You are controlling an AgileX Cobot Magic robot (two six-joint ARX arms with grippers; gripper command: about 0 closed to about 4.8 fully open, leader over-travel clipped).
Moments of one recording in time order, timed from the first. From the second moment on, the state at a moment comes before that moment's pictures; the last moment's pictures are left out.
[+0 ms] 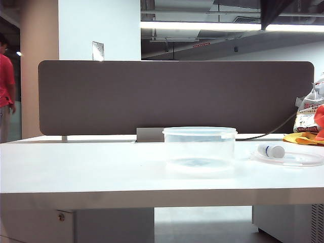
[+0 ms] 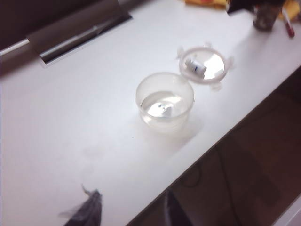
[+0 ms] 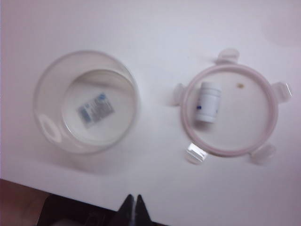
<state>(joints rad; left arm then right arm) -0.68 1.05 1.80 -1.25 -0.03 -0.01 0.21 1.78 2.14 -1.38 -0.11 0.02</state>
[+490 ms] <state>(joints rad) -0.68 0.78 1.39 -0.99 -0.09 -0.07 0.25 1.37 1.57 -1.08 -0.11 0.03</state>
